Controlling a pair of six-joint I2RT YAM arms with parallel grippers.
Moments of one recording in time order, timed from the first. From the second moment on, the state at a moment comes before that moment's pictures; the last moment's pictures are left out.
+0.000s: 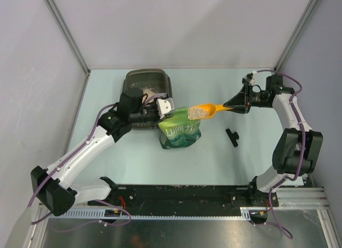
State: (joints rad) left arm -0.62 1.18 1.12 -0.39 0.50 0.54; right arm -0.14 1.60 1.32 -0.91 -1.43 0.18
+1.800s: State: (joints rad) left arm -0.56 1.12 1.07 -0.43 0.49 0.58; right arm -0.03 1.76 1.32 -0.23 -1.52 0.80
